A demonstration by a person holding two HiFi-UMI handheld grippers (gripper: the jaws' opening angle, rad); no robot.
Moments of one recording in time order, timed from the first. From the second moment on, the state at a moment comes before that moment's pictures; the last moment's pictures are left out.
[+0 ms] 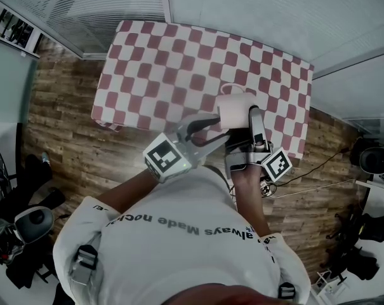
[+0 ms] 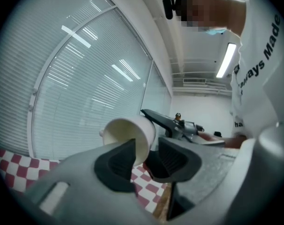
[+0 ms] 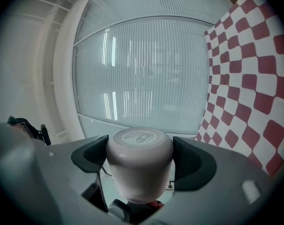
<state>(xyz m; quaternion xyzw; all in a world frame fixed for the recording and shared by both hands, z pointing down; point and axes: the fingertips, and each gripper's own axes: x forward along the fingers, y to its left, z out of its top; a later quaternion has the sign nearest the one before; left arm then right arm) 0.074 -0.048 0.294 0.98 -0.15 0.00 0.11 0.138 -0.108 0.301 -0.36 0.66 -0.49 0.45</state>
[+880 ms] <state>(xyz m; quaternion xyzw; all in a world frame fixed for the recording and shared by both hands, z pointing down) 0.076 -0.043 0.287 0.99 -0.08 0.00 0.11 0.127 -0.100 0.305 -0.32 0.68 -0.48 0.45</state>
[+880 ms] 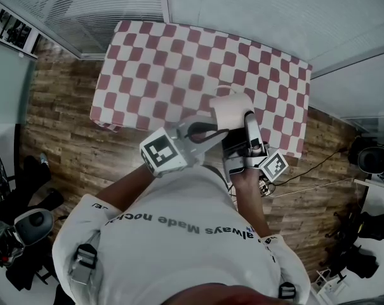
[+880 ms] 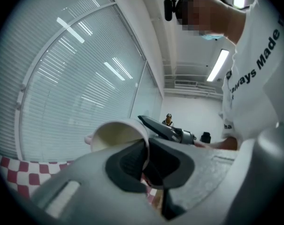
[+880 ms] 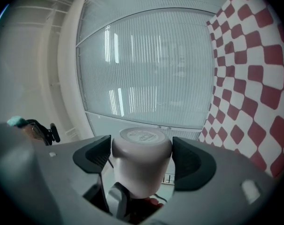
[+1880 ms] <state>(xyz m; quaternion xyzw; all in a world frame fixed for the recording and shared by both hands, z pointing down) 0.057 -0.063 0.290 0.99 -0.10 0.00 0.10 0.082 -0.068 0.265 -0.40 0.90 0.09 -0.16</state>
